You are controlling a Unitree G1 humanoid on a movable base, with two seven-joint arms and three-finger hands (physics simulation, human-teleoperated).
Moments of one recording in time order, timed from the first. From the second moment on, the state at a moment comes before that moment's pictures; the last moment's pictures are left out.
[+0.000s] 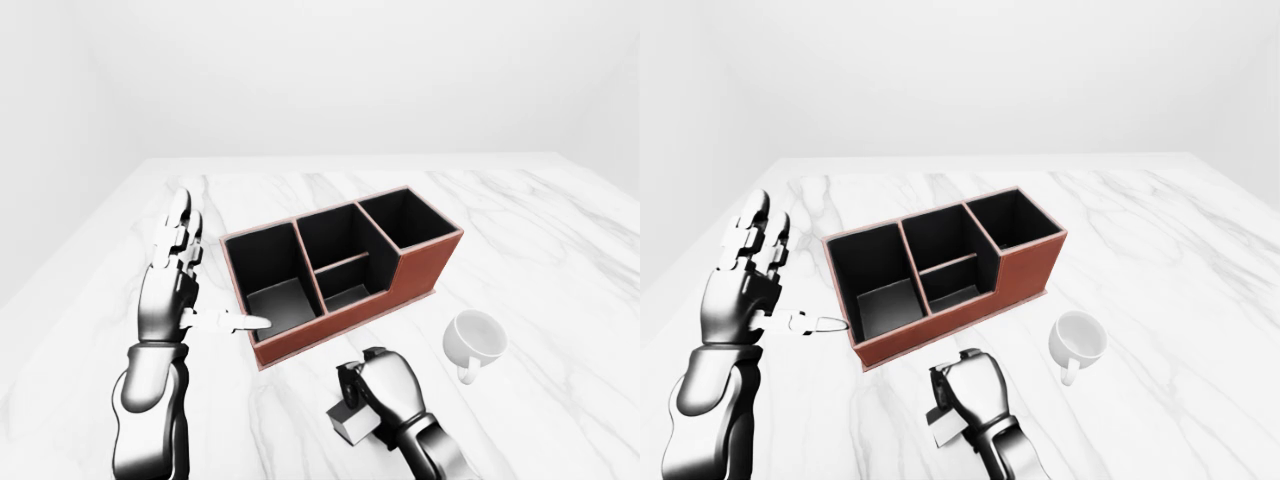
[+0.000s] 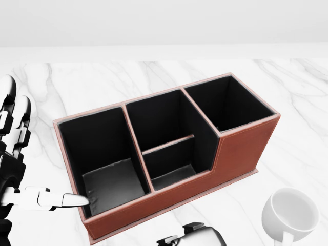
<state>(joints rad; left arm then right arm) 0.03 0.08 0.21 -0.52 0.01 0.09 -0.22 0.34 -0.19 0.43 -0.20 -1.22 -0.09 -0.11</state>
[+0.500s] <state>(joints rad) 0.02 0.08 0.22 -0.52 0.01 0.09 -0.22 0.30 -0.15 0.37 -0.27 -1.12 -0.09 0.04</state>
